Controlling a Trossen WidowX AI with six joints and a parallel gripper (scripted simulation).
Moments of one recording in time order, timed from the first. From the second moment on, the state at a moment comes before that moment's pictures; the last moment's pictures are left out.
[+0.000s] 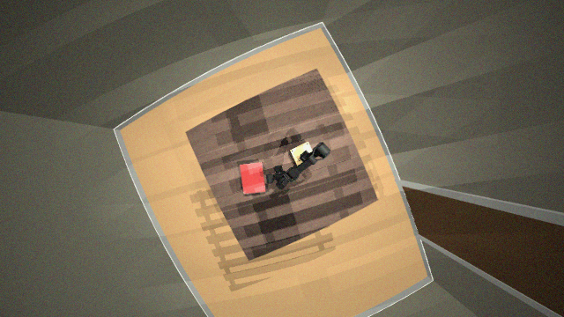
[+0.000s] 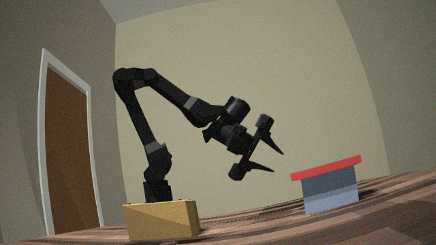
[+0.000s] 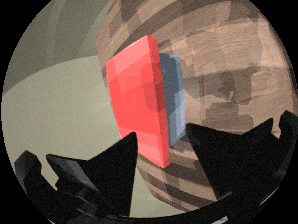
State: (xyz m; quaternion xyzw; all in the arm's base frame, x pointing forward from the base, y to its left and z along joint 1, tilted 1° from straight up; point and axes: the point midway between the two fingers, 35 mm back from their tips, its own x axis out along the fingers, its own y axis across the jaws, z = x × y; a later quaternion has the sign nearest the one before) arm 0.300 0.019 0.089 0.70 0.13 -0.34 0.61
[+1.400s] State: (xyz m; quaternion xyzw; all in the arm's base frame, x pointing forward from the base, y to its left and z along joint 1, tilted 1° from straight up) arm 0.342 0.005 0.046 0.71 0.12 -0.34 0.61
